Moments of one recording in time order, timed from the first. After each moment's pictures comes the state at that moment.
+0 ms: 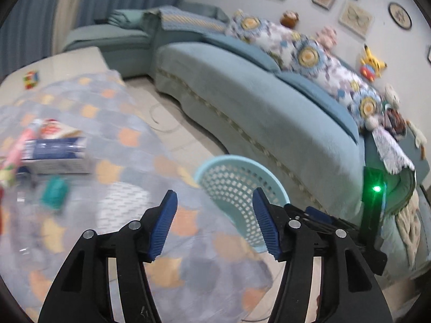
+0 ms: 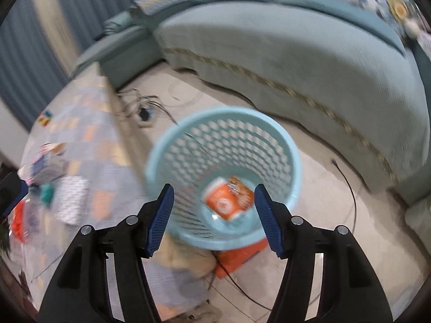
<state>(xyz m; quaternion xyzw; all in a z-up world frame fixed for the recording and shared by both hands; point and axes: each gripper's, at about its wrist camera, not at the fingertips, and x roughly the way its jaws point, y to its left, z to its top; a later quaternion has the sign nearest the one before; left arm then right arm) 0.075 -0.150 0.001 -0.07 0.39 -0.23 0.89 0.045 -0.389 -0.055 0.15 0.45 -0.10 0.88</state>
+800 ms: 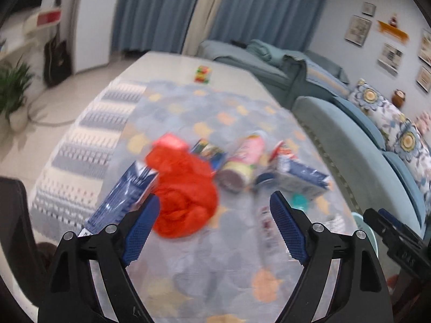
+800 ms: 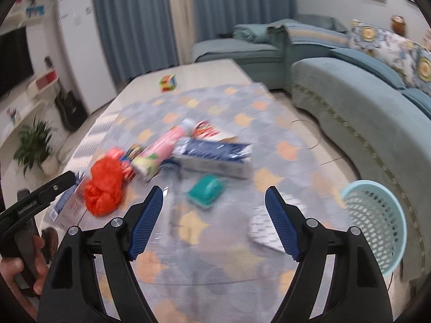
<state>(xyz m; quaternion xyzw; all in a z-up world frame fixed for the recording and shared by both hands) 0.037 0.159 -0.007 -0.17 0.35 0.05 0.92 0.080 -0.097 -0.007 0.01 0.38 0.13 0.91</state>
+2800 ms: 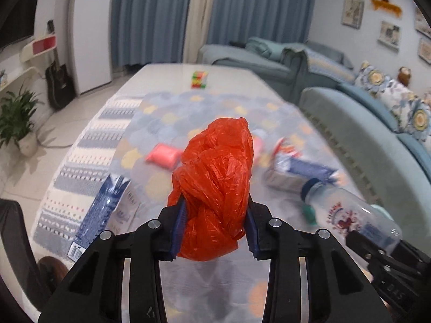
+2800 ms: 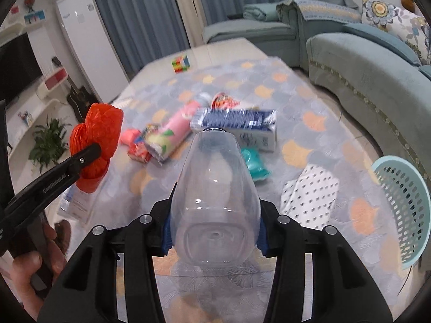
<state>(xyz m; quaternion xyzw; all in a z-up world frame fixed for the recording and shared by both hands) 0.053 0.103 0.008 -0.09 0.33 0.08 0.93 0.080 -0.099 -0.029 0.06 0.41 0.17 0.89</state>
